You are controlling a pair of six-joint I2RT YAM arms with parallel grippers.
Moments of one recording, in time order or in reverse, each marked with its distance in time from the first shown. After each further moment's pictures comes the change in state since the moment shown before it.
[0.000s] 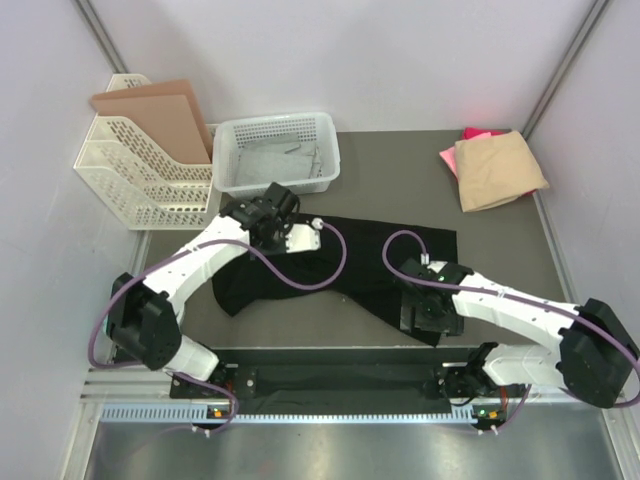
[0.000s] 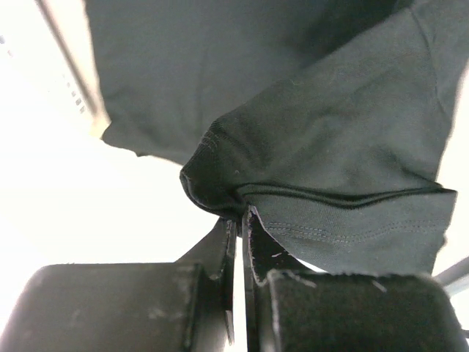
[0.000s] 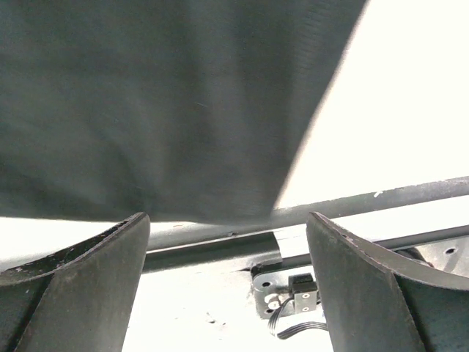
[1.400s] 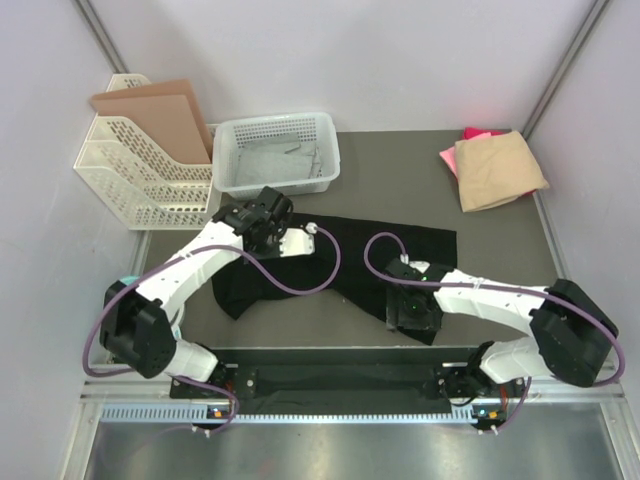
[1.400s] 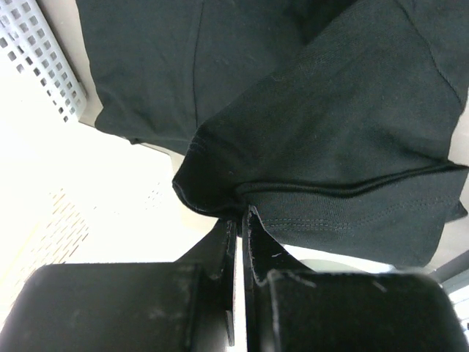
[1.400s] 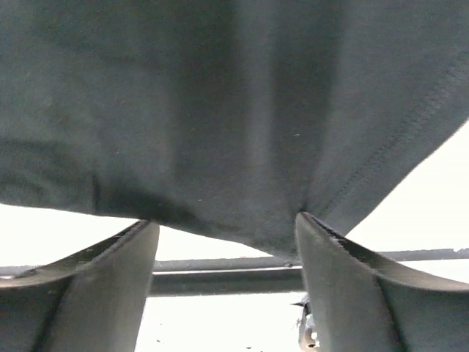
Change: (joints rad) left arm 0.055 -0.030 -0.025 0.002 0.000 0.049; right arm 0.035 0.161 -0.002 0.222 -0.079 -0.060
